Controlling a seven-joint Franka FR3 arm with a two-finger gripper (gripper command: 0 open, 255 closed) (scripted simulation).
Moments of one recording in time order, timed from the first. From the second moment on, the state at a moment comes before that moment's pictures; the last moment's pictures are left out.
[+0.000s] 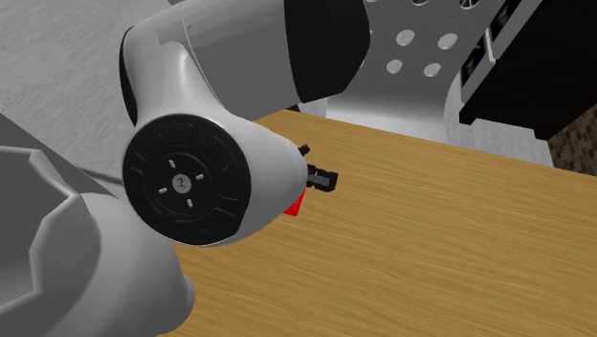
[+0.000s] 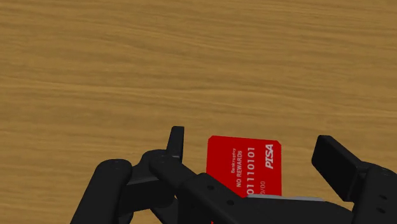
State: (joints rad) arm -0.01 -0.08 0.07 -2.02 0.33 1.45 0.56
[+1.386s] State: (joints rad) arm -0.01 -0.09 0.07 -1.94 0.33 1.37 0.58
